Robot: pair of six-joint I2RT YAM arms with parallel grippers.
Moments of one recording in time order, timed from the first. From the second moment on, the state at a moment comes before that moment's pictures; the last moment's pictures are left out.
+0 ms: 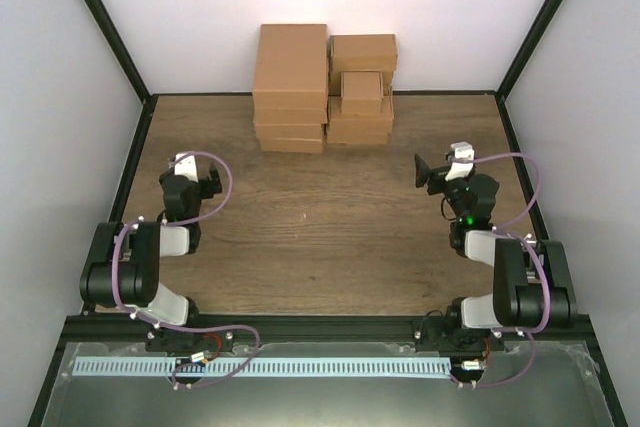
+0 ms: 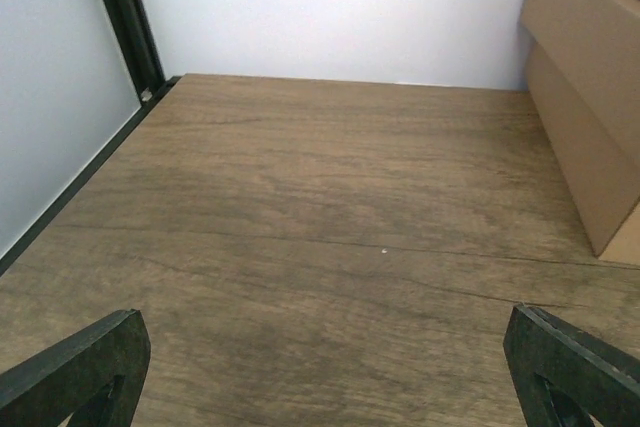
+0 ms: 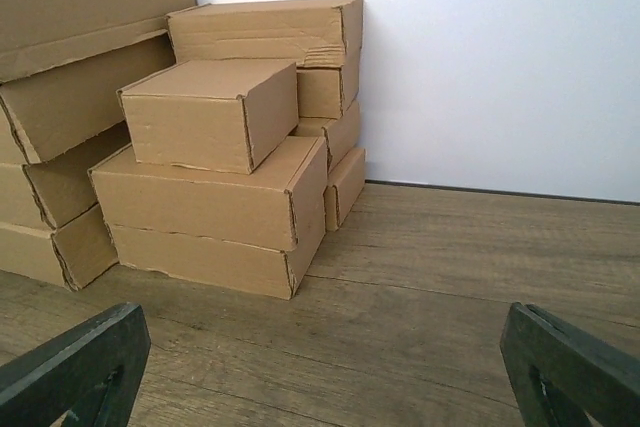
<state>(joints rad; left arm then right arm) 0.01 1.52 0.38 0.88 -0.13 -0.04 -0.05 1.38 0.37 0.96 -0.32 0.02</state>
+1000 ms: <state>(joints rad) 0.01 1.54 0.30 1.06 -0.07 -0.02 -0.03 1.53 0.22 1.19 -0.30 0.01</state>
